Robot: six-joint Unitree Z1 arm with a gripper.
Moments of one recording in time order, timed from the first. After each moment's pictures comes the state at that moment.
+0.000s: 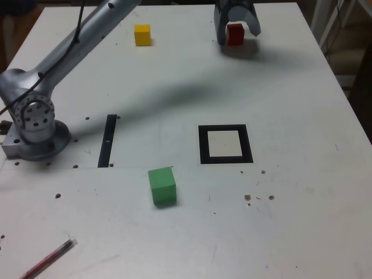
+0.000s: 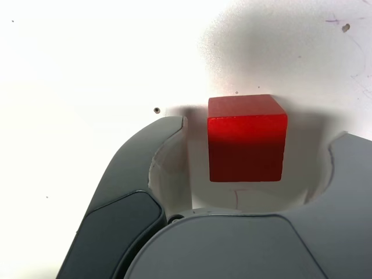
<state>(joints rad) 0.64 2.66 -2.74 1.62 0.20 0.58</state>
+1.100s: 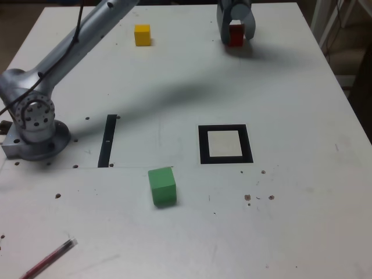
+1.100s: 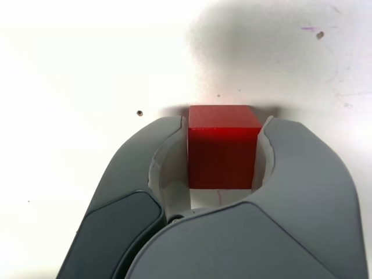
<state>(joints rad) 0.66 2.65 -2.75 1.60 0.14 0.58</state>
